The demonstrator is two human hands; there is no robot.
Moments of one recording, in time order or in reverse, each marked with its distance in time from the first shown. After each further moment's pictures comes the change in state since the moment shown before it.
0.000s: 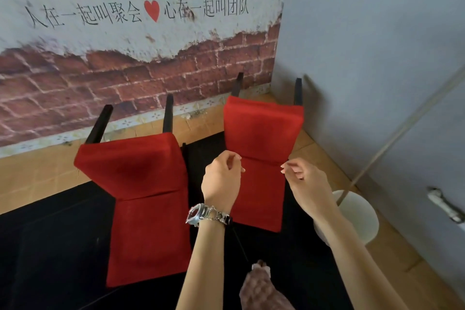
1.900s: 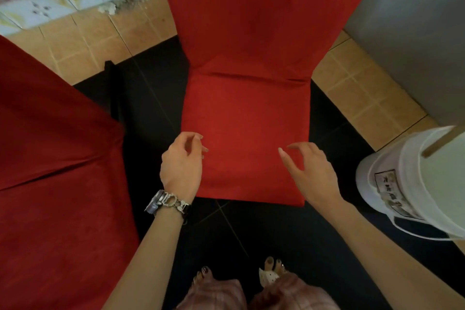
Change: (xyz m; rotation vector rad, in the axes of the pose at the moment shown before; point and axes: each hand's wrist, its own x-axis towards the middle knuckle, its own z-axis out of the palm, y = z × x) left_hand 0.298 -0.446 0.314 0.083 -0.008 -0.179; right_hand 0.243 0.455 0.347 -0.325 -0.084 0.201
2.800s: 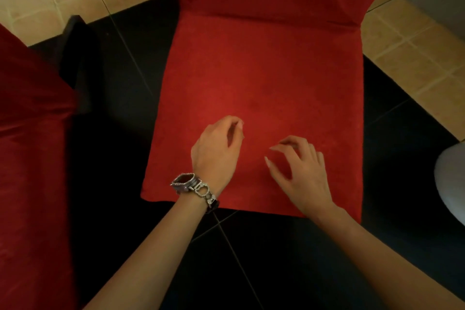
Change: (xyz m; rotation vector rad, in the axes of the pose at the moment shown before) left_hand 0.065 -0.158 0.160 0.237 -0.053 0.431; right_hand 0.059 0.109 0.227 -0.087 0.292 -0.454
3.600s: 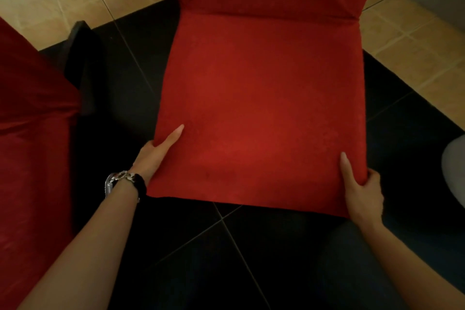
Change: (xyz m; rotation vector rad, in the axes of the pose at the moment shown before) left_hand 0.011 -0.125 -0.047 -0.509 -0.261 -0.729; right_hand -0.057 0.077 -0.008 0.490 0.140 1.065
